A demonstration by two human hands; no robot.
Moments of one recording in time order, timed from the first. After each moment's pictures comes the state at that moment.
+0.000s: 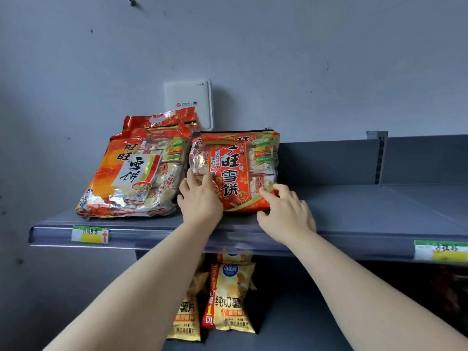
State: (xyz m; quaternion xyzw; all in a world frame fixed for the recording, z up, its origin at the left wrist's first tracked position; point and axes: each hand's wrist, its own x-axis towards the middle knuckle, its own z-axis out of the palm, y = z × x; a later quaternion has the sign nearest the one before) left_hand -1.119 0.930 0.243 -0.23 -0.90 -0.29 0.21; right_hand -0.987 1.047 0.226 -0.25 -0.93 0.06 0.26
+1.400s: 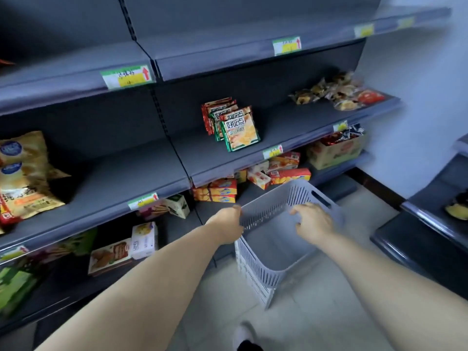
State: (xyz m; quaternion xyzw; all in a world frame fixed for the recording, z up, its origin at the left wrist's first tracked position) left_hand -0.598 1.061 -0.050 -0.62 -0.75 -0.02 -0.25; right_hand -0.375 1.113 -0.040 -0.58 -0.80 0.14 -0.01
